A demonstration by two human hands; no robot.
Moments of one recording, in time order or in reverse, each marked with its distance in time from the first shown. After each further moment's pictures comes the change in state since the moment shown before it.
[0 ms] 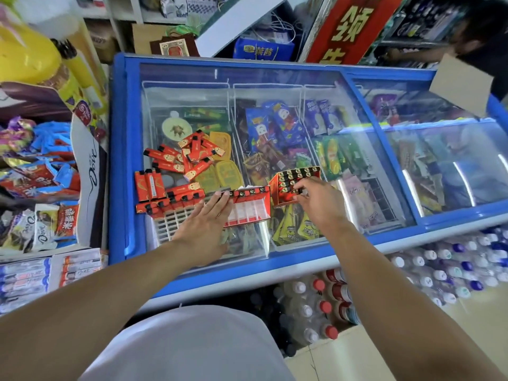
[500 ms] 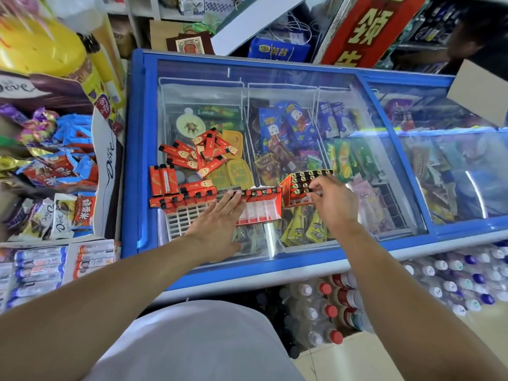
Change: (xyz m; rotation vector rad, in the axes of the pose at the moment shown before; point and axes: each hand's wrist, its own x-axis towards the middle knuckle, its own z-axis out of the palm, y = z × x) left_hand -0.002 -0.001 -0.003 -0.097 0.012 0.020; right_hand 0.004 -0.001 0.002 0.036 0.103 0.037
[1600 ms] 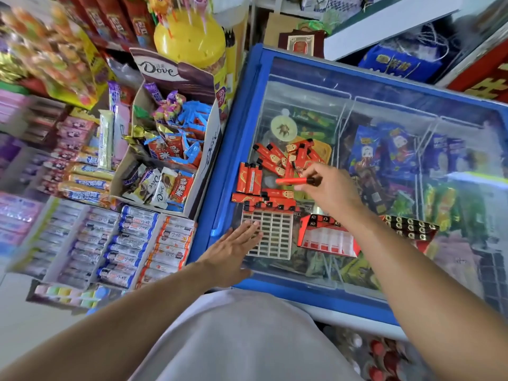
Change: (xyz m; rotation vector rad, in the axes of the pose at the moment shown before) left_hand -0.073 -0.082 0.077 -0.255 -0.004 -0.219; right_hand 0.077 -0.187 0.034 0.291 -0.375 -0.357
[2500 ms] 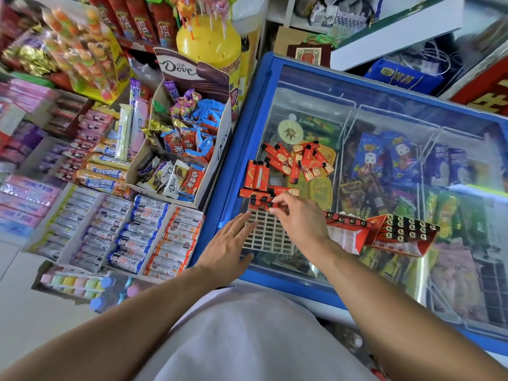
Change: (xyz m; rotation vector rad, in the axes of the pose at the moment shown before) left_hand -0.025 0.008 0.011 -0.149 0.400 -0.105; right_hand -0.060 -0.047 0.063 -0.070 0.060 -0.140
